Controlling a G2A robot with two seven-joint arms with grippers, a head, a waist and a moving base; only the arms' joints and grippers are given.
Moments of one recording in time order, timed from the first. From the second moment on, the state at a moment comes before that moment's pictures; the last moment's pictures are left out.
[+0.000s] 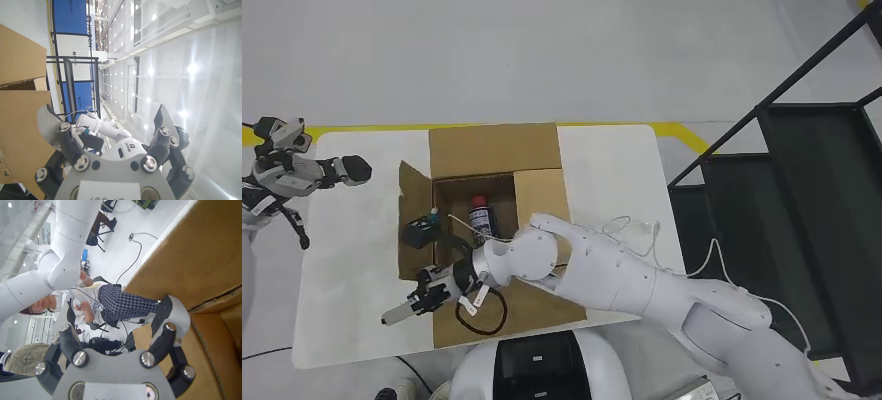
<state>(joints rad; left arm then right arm) 0.98 -0.86 -1.53 -1.18 -0.92 0.03 -1.36 -0.67 -1.49 0.37 -1.36 0.09 -0.16 0.75</state>
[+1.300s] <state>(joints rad) 0.88 -0.89 -1.28 -0.95 -0.65 0.20 -1.30 -1.34 -1.29 1.04 -2.04 -0.25 -0.03 0.83</state>
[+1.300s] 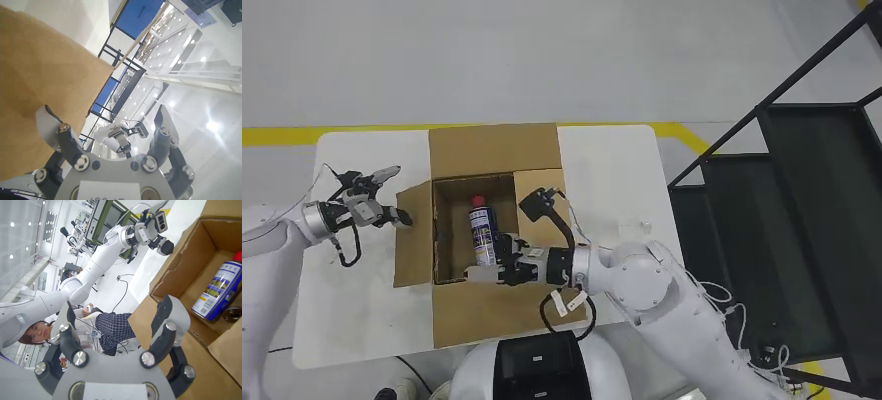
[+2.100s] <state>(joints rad) 0.74 -0.96 -0.97 -1.34 -0.53 0.17 -1.19 -1.66 -1.23 1.31 -2.13 -0.26 -0.02 0.71</state>
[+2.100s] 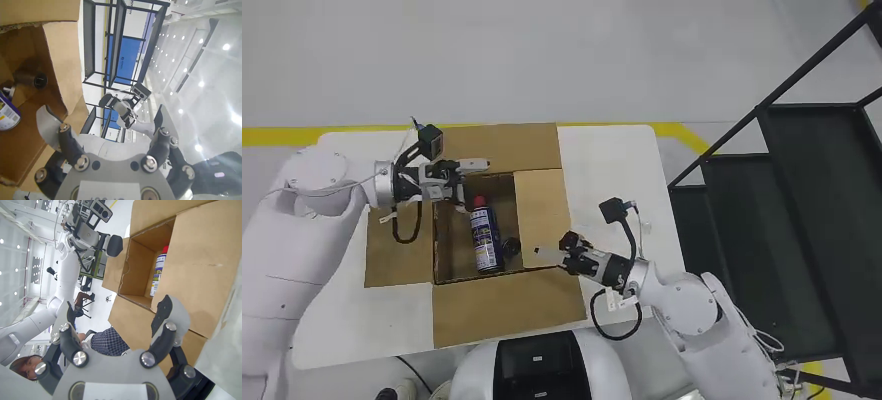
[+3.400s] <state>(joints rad) 0.68 -1.11 -0.71 -1.21 -0.35 -0.12 -0.77 -1.62 -1.21 1.22 -2.13 -0.23 -0.02 0.79</state>
